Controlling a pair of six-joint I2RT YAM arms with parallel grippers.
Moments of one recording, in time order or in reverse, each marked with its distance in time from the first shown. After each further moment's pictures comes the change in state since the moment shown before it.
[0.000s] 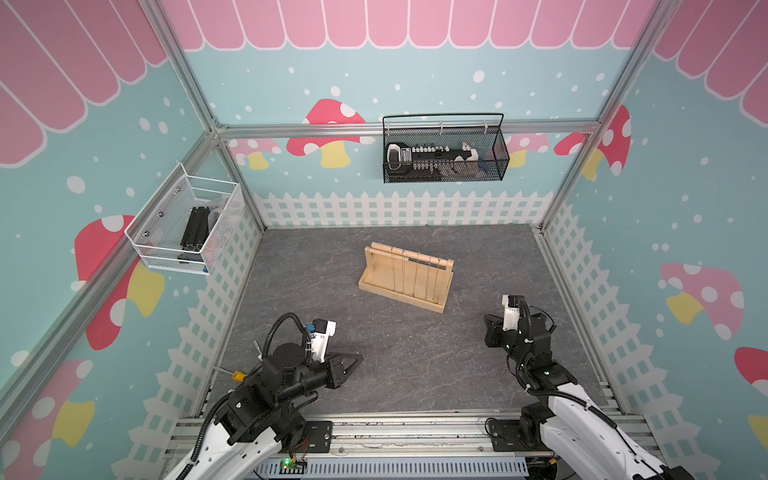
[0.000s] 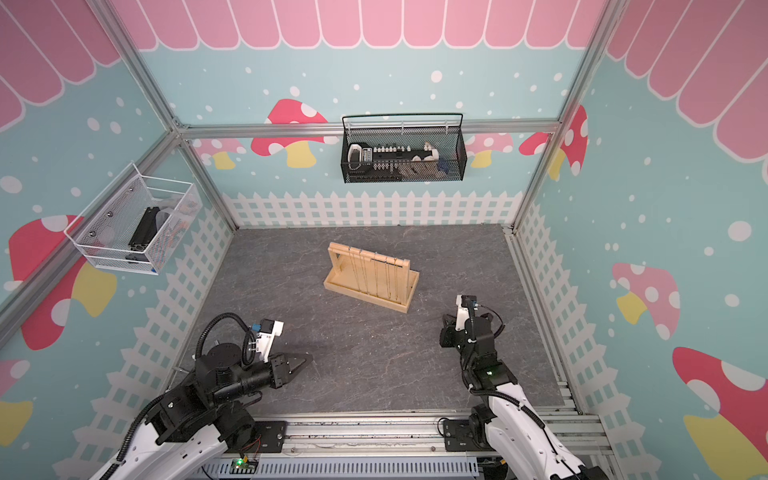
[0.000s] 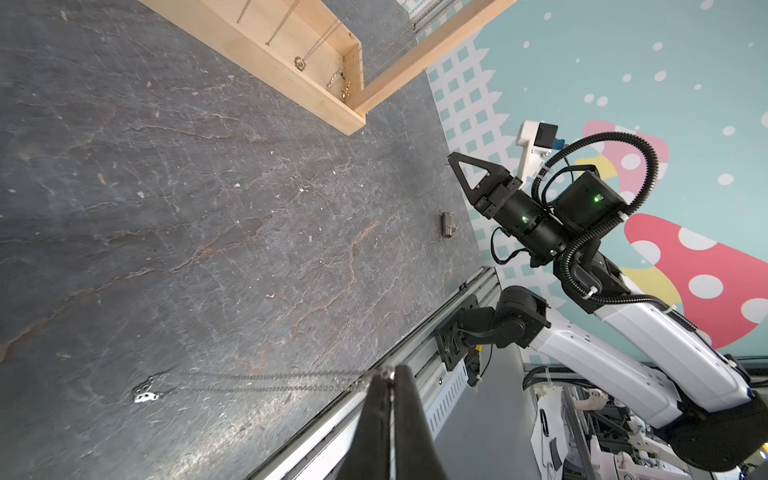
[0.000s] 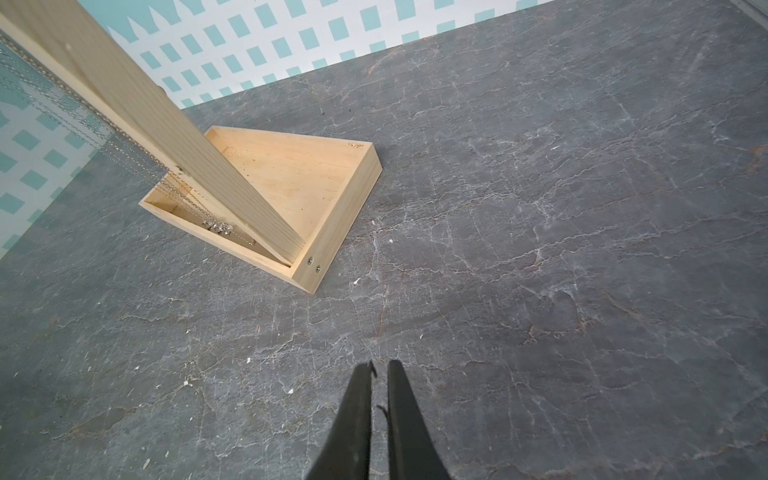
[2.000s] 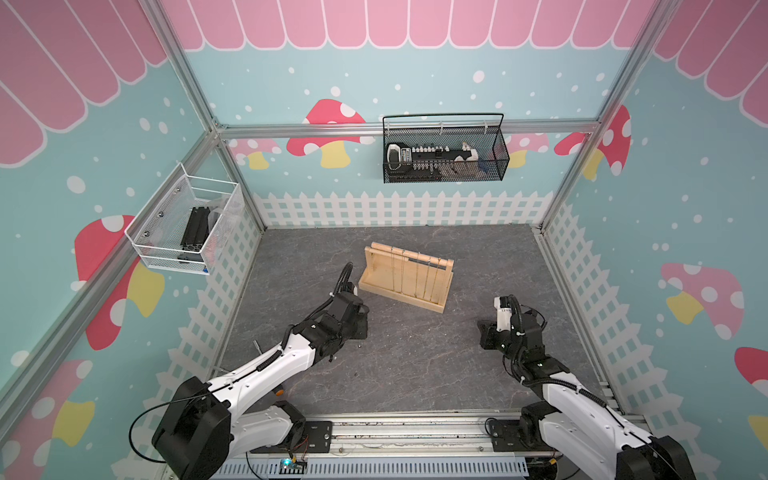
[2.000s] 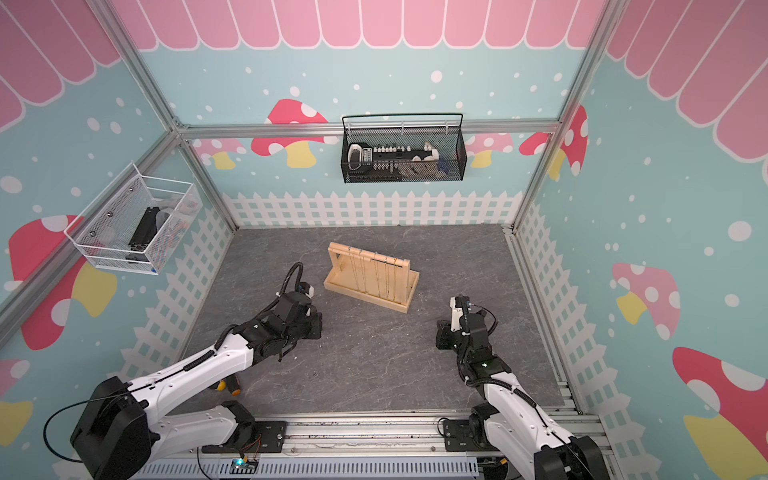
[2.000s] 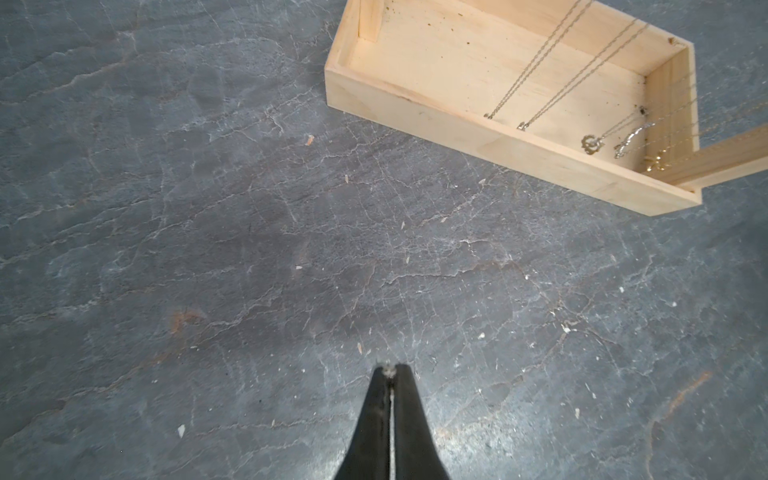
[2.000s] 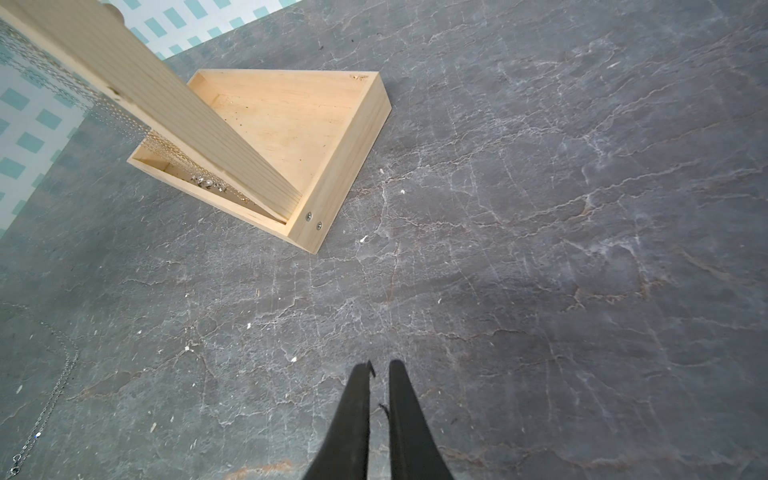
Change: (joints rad) left arm 0.088 0.901 0.237 0.208 -0.476 0.355; right arm 0.000 0.148 0.012 0.017 -0.077 0.030
